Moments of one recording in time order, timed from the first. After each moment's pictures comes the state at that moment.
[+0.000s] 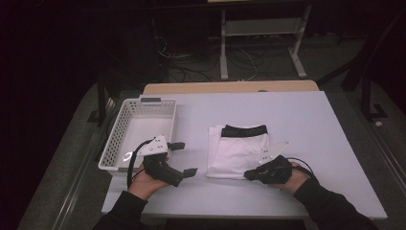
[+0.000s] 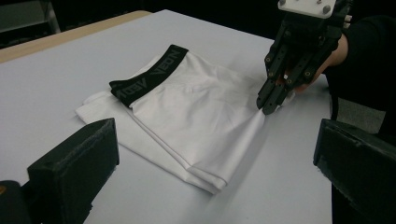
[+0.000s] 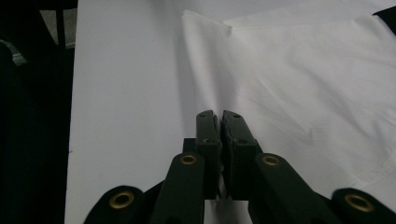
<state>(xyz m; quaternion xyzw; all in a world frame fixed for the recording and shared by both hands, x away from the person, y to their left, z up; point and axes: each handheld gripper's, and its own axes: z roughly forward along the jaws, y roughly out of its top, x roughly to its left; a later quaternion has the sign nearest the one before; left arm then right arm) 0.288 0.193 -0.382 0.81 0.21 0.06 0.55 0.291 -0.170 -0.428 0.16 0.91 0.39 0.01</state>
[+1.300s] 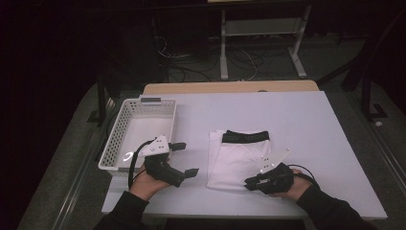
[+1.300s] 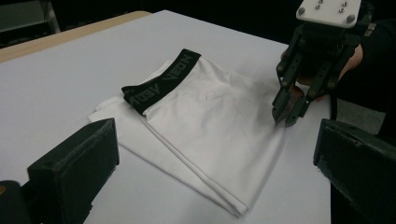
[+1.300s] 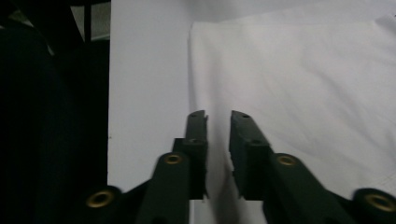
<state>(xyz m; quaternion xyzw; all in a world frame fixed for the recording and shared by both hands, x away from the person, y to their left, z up) 0.287 0.190 -0.382 0.81 0.21 0.07 0.54 0.272 -0.170 -0.429 0.15 0.91 0.40 -0.01</state>
